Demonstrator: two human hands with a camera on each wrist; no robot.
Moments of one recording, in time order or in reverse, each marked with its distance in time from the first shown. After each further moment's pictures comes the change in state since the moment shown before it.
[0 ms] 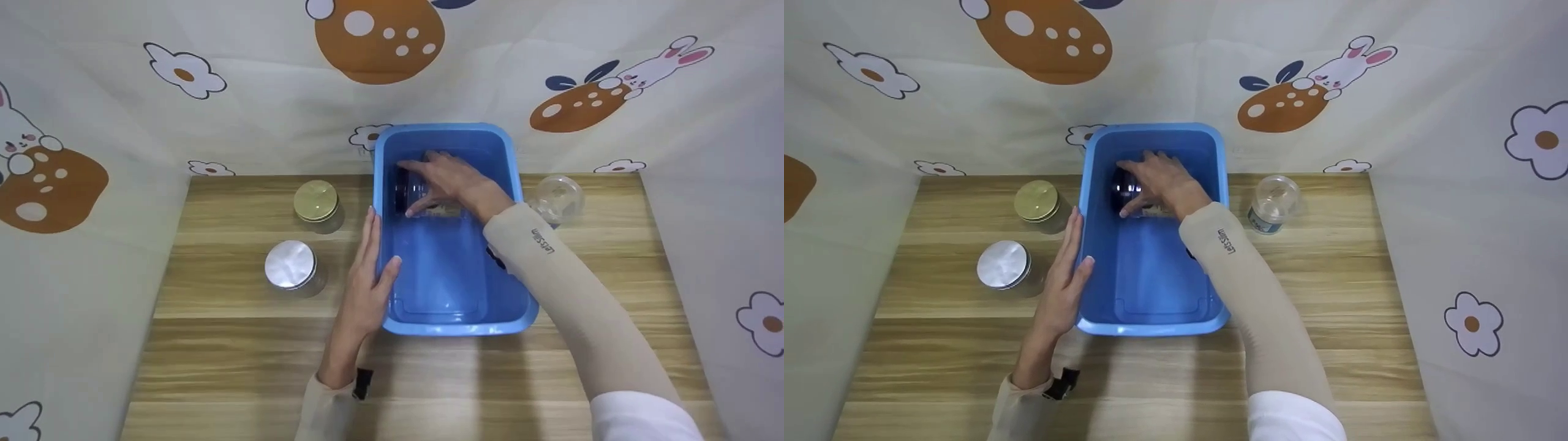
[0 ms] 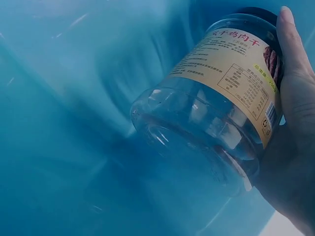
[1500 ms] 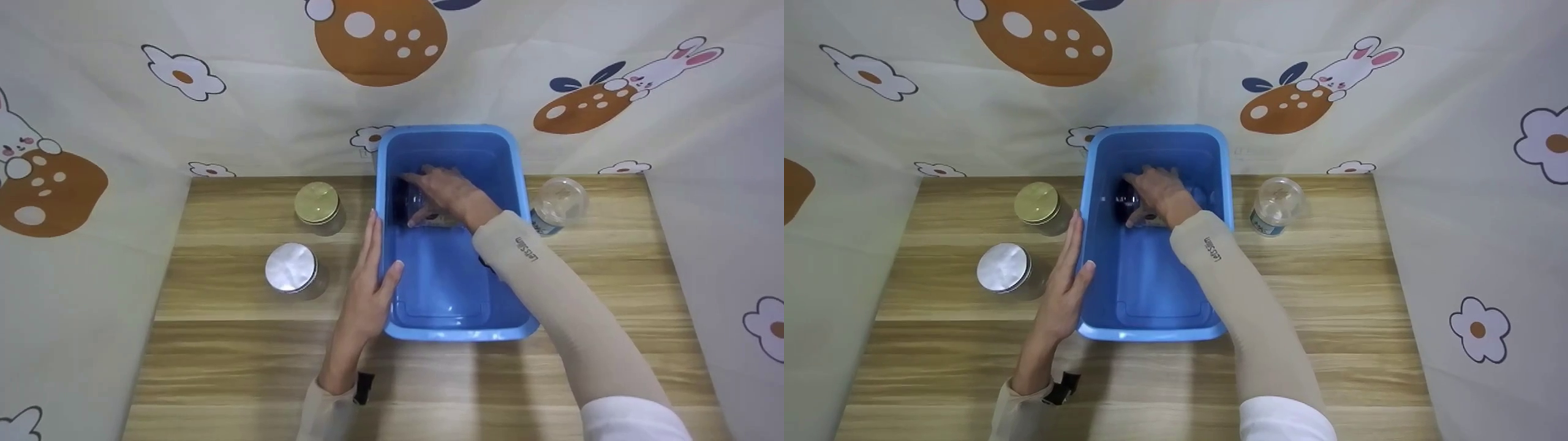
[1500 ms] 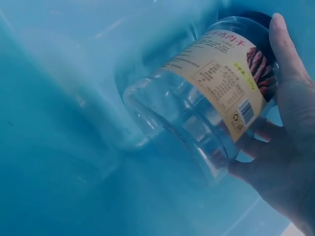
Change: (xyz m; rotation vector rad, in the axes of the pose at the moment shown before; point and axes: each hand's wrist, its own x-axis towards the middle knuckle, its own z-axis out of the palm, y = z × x) left_hand 0.001 0.001 0.000 -0.008 -0.013 -0.008; right_hand 0.006 -0.007 0.021 -0.073 -0.029 -0.002
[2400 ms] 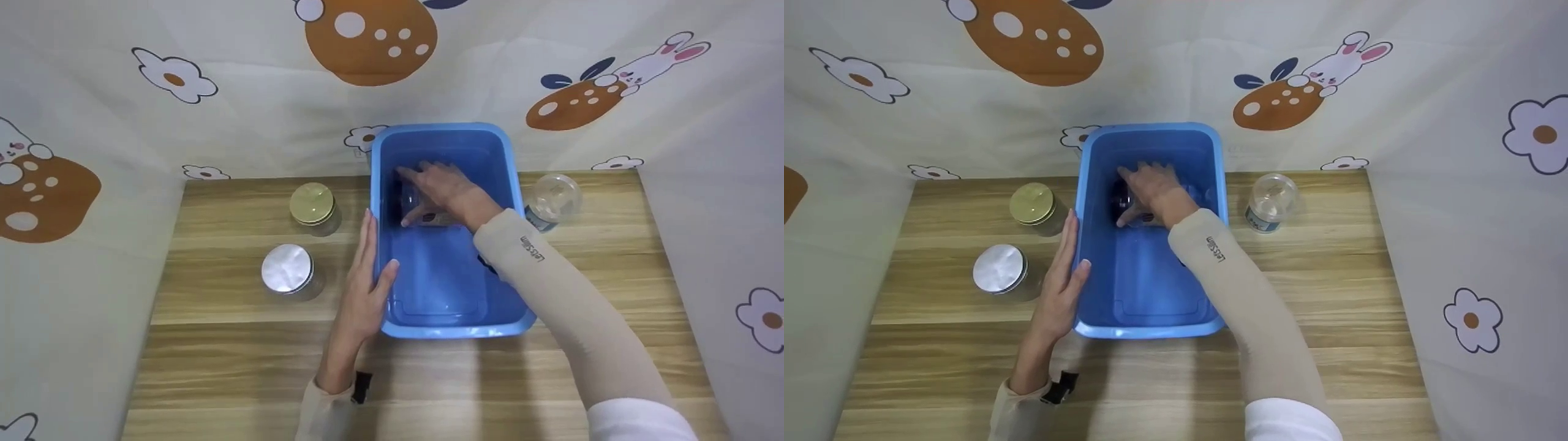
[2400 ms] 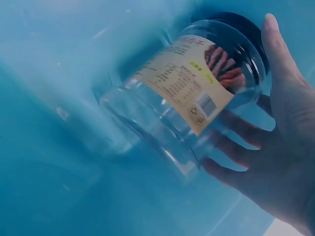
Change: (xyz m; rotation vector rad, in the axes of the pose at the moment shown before) left_hand 0.000 -0.001 -0.001 -0.003 -0.010 -0.012; right_hand -0.009 -0.007 -0.013 -0.016 -0.016 0.060
